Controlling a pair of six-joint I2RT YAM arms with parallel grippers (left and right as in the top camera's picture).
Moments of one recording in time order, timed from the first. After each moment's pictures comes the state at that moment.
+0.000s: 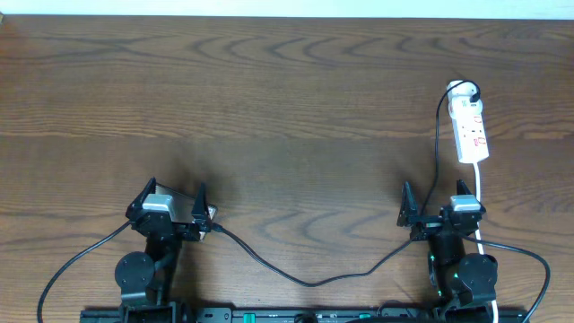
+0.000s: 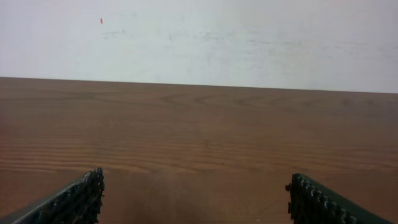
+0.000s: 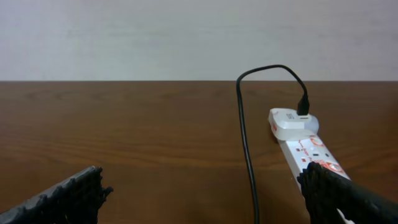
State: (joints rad) left arm 0.07 0.01 0.02 -0.09 0.21 -0.07; right arm 0.13 0.01 0.01 -0.07 0.05 0.04
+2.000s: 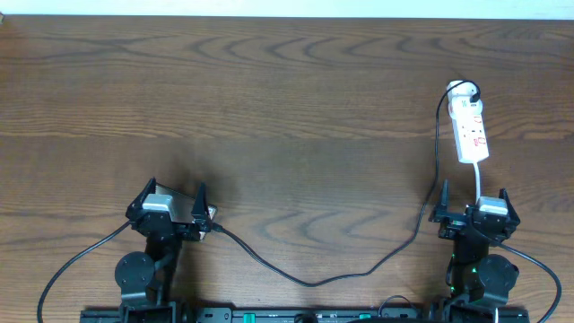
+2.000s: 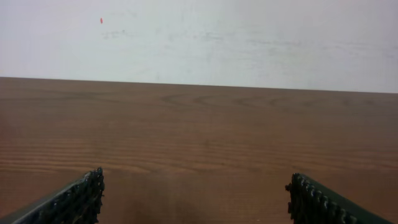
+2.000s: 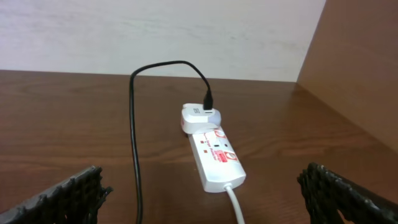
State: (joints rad) left arm 0.07 0.01 0.02 -0.09 0.21 -0.07; right arm -0.21 0.01 0.01 -0.07 -0.01 -0.11
